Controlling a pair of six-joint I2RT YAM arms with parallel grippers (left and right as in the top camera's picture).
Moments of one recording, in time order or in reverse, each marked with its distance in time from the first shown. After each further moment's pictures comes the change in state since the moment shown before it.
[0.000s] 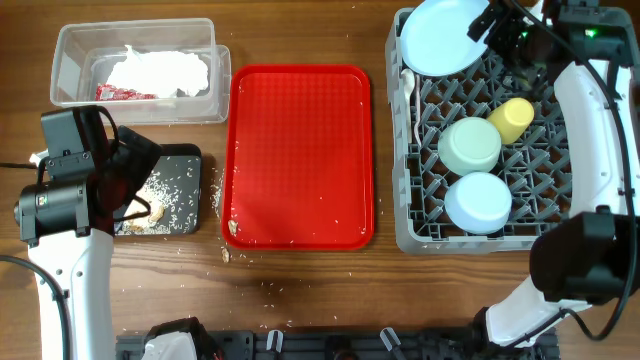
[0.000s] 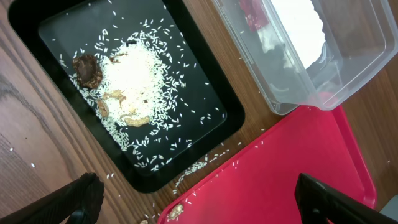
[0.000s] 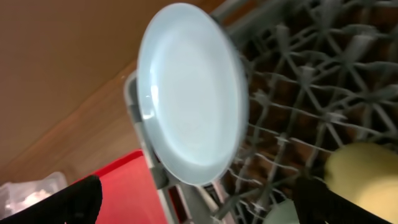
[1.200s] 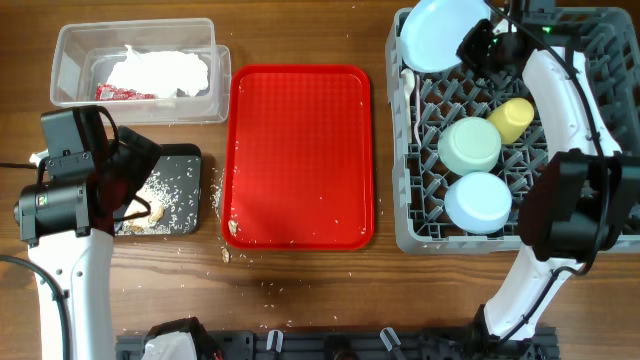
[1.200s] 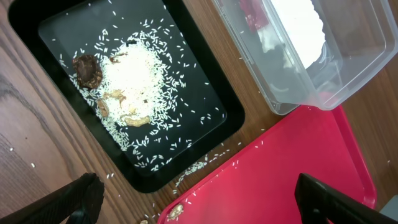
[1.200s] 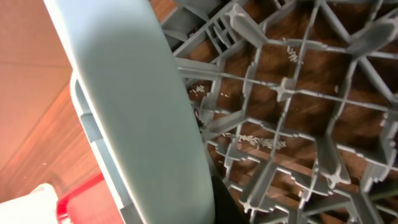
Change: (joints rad) left arm 0.000 0.000 0.000 0.000 0.000 0.000; right arm 0.011 0.212 -0.004 0.092 -0.044 0.101
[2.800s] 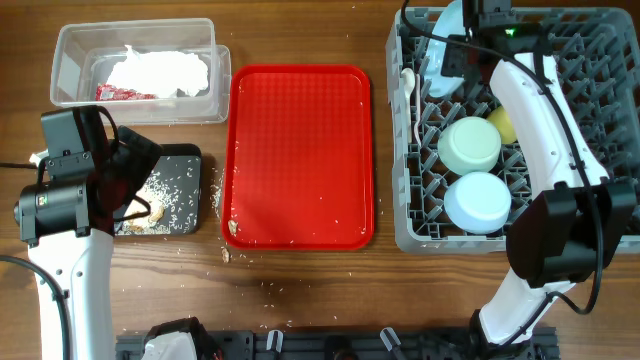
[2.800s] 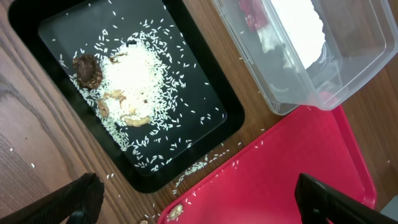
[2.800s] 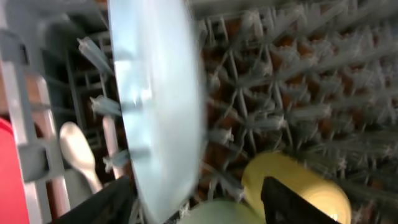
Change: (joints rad) left arm 0.000 0.000 0.000 0.000 0.000 0.000; right arm 0.183 -0.131 -0.013 -0.185 0.541 -0.381
